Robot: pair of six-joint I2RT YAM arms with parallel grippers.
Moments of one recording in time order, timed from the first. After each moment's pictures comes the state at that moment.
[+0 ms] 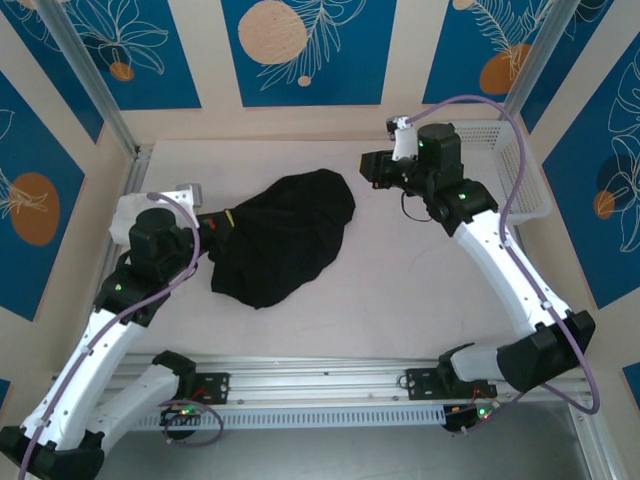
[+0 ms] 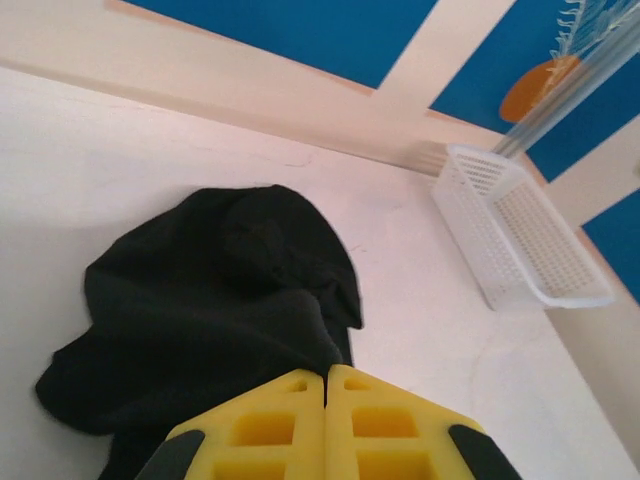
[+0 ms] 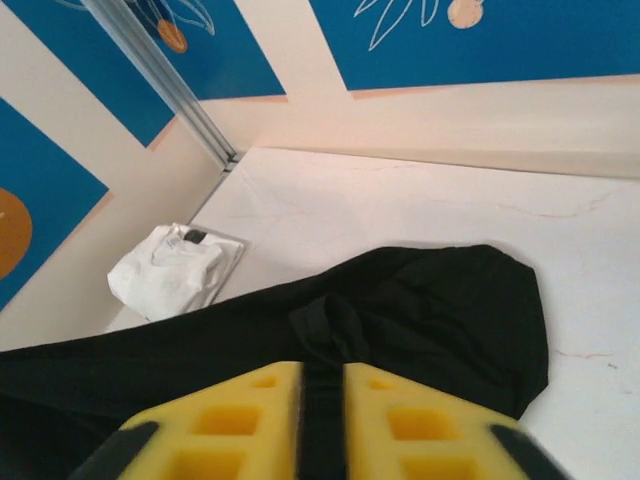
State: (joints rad) left arm -0.40 0.81 0.95 -0.48 0.12 -0.51; right arm 0.39 1.35 1.41 -0.46 -0.31 0.31
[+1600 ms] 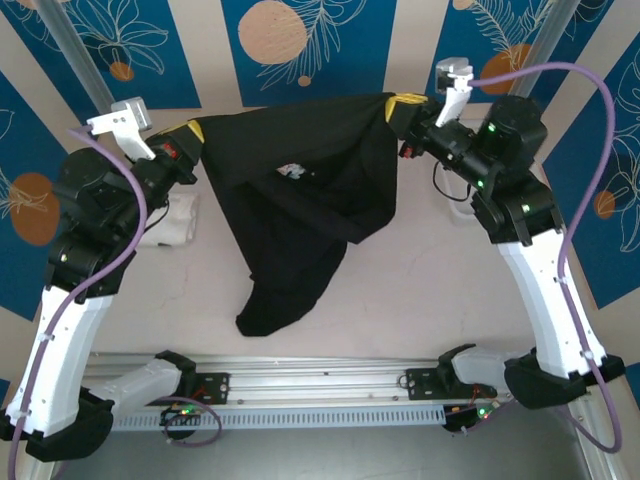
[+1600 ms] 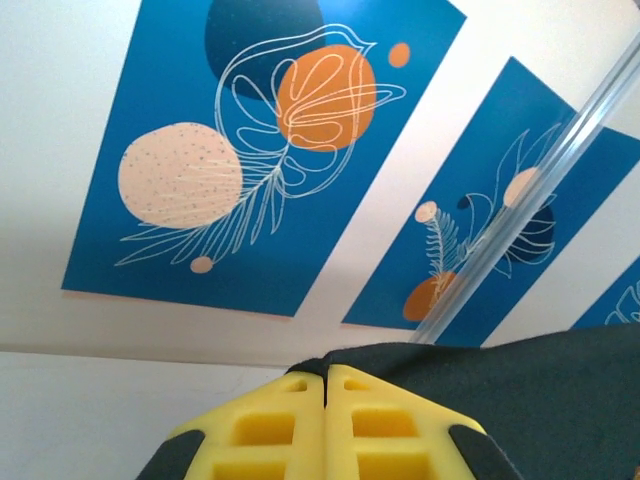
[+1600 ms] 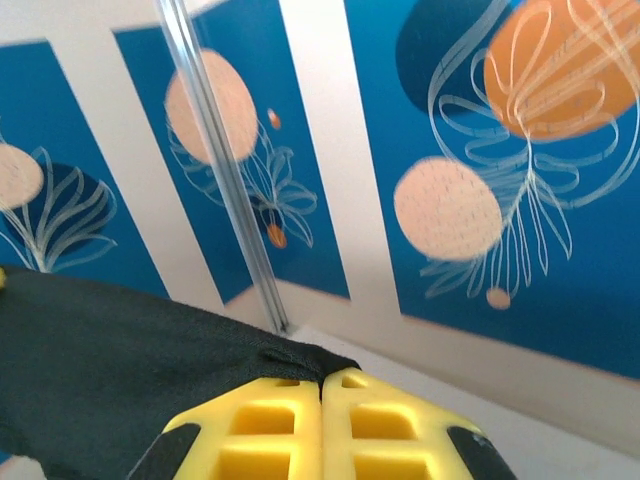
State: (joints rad) left arm -0.40 1.03 1.58 -0.50 0.01 -0.48; right arm 0.37 1.28 1.78 -0.51 -0.32 0.23
